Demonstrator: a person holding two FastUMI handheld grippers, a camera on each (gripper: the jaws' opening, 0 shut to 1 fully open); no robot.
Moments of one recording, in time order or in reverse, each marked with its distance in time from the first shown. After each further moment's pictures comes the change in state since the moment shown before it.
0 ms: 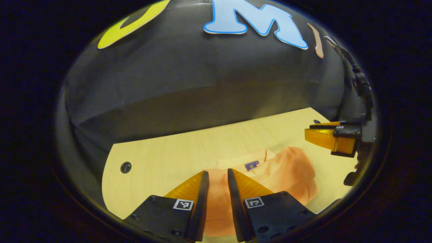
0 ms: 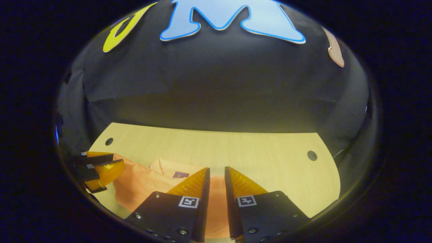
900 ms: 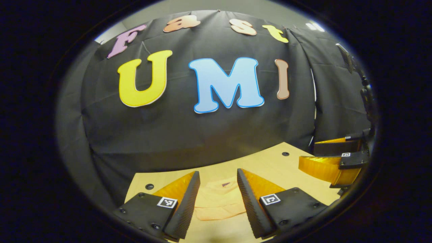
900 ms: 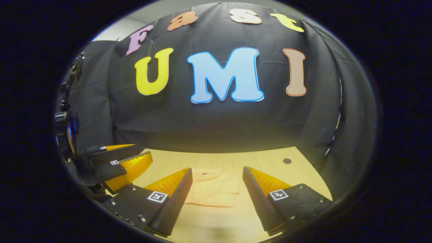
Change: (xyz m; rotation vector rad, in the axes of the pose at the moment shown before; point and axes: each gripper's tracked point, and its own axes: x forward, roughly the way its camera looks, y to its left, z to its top) left arm -0.266 -0.072 0.069 0.056 -0.385 -0.006; right arm -0.279 0.027 0.001 0.037 -0.288 0.041
